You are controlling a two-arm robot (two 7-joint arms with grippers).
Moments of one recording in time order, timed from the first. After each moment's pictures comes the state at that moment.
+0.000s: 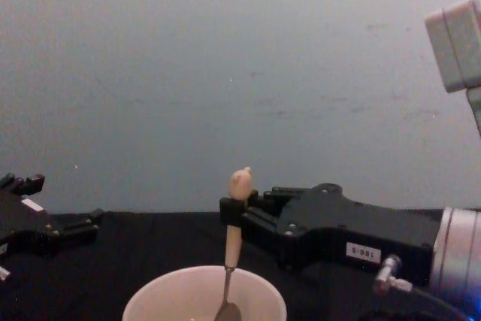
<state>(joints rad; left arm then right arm) -0.20 0.60 0.45 -1.41 -0.25 -0.12 0.03 0.27 0.39 -0.56 -1.51 0.40 -0.05 0.57</state>
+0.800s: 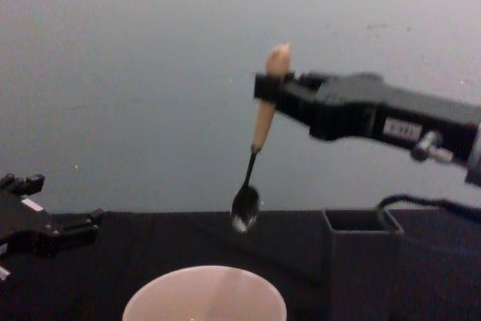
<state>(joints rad) -0.20 0.60 0.45 -1.41 -0.25 -0.12 0.03 0.28 0.42 -0.47 -1.63 0.46 -0.05 0.54</state>
